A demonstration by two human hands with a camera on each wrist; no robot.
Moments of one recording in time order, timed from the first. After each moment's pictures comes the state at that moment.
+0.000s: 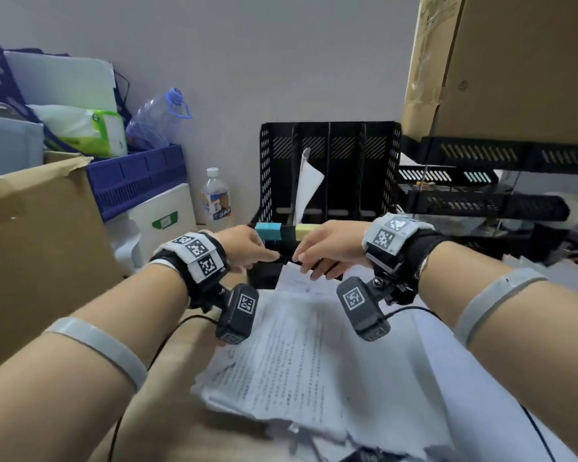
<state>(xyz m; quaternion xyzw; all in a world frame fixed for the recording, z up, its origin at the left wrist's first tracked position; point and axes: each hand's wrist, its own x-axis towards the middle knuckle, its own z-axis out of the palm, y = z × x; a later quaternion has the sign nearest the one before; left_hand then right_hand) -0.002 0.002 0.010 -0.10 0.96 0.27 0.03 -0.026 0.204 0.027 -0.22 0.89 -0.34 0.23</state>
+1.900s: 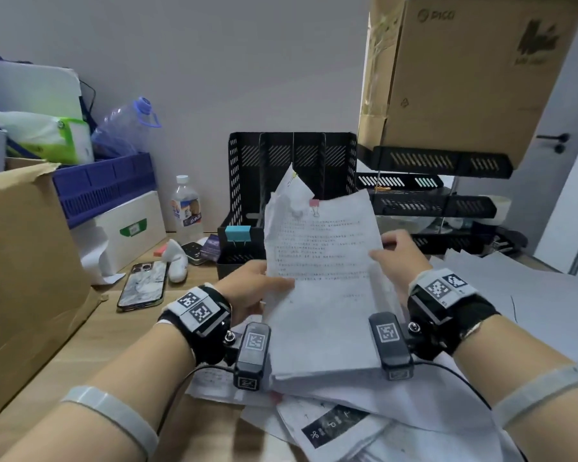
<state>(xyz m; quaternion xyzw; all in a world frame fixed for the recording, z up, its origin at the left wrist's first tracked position) 0.052 0.069 -0.040 0.04 0.75 0.65 0.11 0.007 0.327 -0.021 0.04 0.84 -0.54 -0.07</state>
